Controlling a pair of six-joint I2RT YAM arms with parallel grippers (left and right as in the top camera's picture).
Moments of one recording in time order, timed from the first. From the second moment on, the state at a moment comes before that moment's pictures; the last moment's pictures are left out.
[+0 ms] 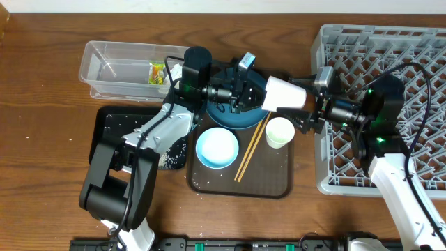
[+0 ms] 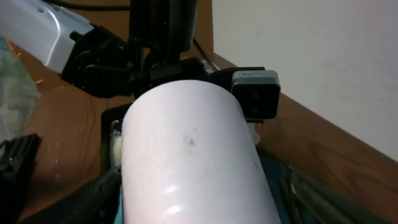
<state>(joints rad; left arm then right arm) -0.38 1.85 1.11 0.52 1.35 -1.27 0.03 1.29 0.79 0.20 -1.14 -0.17</state>
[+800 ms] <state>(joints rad) -0.37 1.85 1.11 0.53 1.40 -1.24 0.03 1.29 0.79 0.15 -1.17 -0.16</state>
